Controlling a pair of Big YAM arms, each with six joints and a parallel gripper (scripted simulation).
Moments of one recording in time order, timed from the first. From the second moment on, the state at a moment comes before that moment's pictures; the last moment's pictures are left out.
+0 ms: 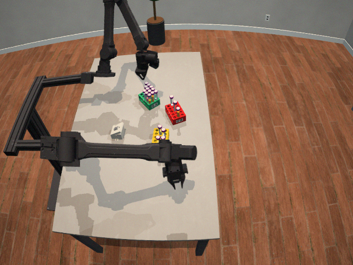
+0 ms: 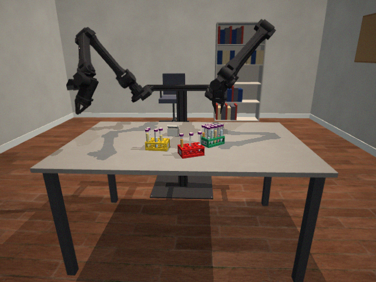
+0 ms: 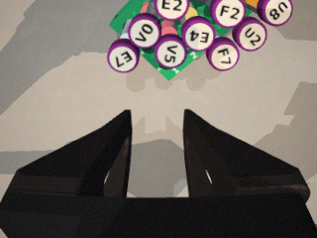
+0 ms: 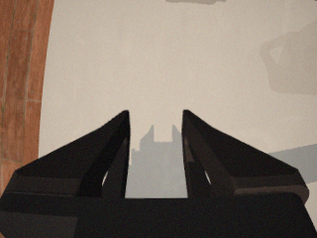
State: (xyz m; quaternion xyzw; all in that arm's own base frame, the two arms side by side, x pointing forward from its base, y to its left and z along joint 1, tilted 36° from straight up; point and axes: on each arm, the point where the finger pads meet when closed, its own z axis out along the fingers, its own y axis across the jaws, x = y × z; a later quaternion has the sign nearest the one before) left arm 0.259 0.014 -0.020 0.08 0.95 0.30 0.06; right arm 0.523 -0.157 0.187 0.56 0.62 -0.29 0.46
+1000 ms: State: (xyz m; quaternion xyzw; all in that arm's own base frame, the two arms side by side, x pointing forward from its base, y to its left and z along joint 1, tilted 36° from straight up) left arm 0.268 0.022 -0.049 0.08 0.95 0.30 0.06; right arm 0.523 -0.157 0.187 0.56 0.62 -0.29 0.46
